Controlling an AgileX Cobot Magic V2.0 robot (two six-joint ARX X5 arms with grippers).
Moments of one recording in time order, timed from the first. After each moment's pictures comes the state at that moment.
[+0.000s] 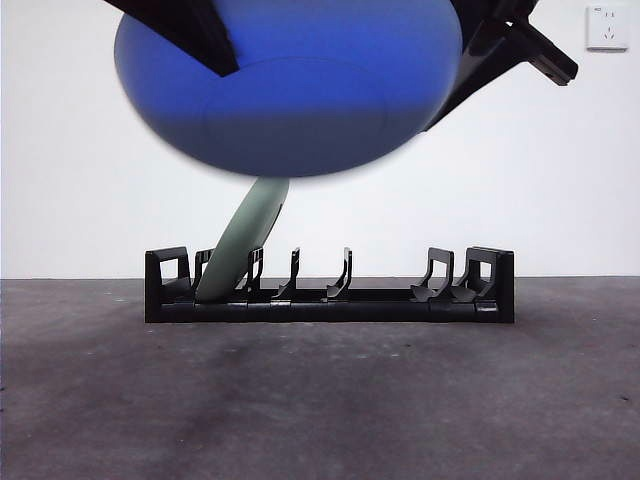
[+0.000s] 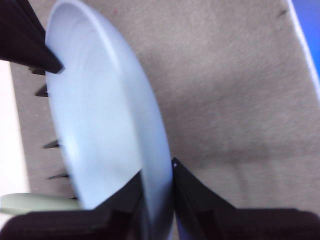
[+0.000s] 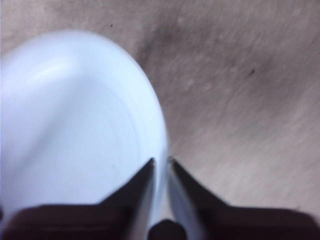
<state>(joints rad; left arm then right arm) -1.15 1.11 1.00 -0.75 -0.28 0.88 0.51 1.54 1.46 -1.04 -0.35 0.20</state>
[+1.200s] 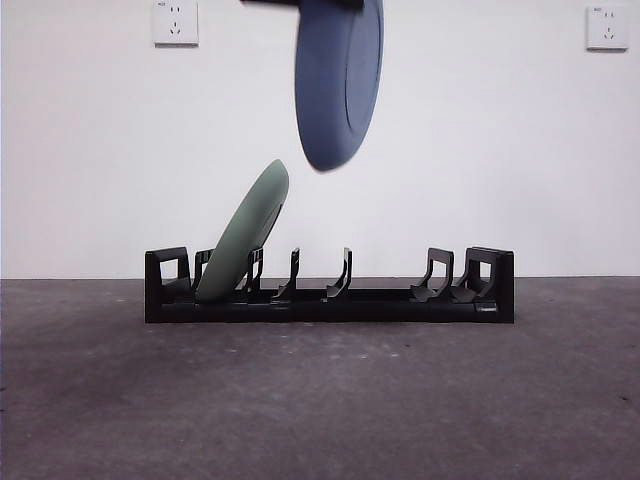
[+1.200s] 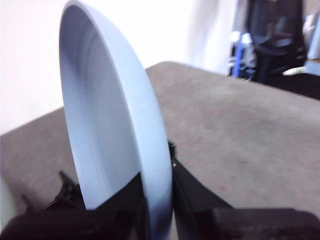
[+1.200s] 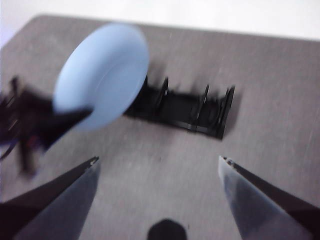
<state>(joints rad) -0.81 1.36 1.06 0.08 -0.07 0.01 0.50 1.07 1.81 -1.33 0.04 0.14</state>
